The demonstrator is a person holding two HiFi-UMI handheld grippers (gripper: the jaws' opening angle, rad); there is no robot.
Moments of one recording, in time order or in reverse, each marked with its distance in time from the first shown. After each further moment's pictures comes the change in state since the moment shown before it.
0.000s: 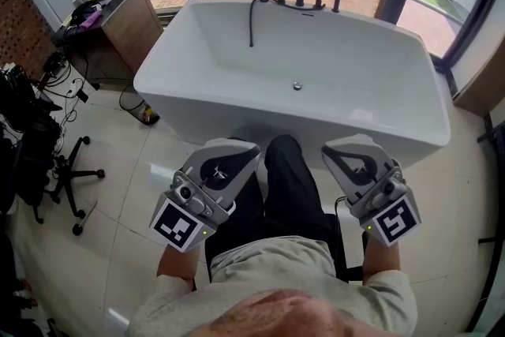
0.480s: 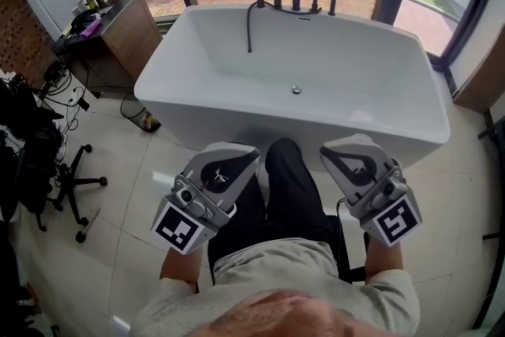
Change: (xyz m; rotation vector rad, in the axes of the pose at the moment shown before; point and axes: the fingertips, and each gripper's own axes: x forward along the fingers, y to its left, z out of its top) left arm 0.000 0.000 0.003 -0.001 -0.010 -0.008; right arm 0.001 -0.002 0.009 -0.019 -0.010 -0.006
